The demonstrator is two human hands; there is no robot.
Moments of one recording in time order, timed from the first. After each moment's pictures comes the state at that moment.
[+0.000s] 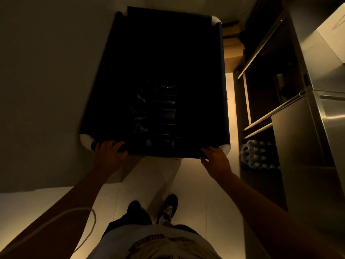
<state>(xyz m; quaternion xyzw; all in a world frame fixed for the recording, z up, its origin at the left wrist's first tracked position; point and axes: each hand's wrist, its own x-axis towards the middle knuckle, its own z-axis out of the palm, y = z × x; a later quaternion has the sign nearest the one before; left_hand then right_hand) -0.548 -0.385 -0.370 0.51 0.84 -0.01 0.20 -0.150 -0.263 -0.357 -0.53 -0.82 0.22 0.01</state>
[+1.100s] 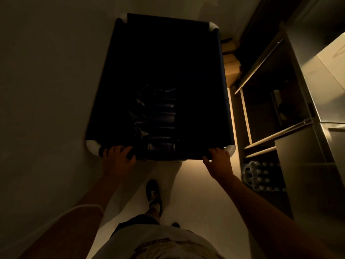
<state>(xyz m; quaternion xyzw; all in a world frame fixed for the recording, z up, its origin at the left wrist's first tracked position) -0.609 -0.202 -0.383 0.54 0.82 0.02 0.16 -0.236 -0.089 -0.357 -0.62 -0.76 0.20 0.02</state>
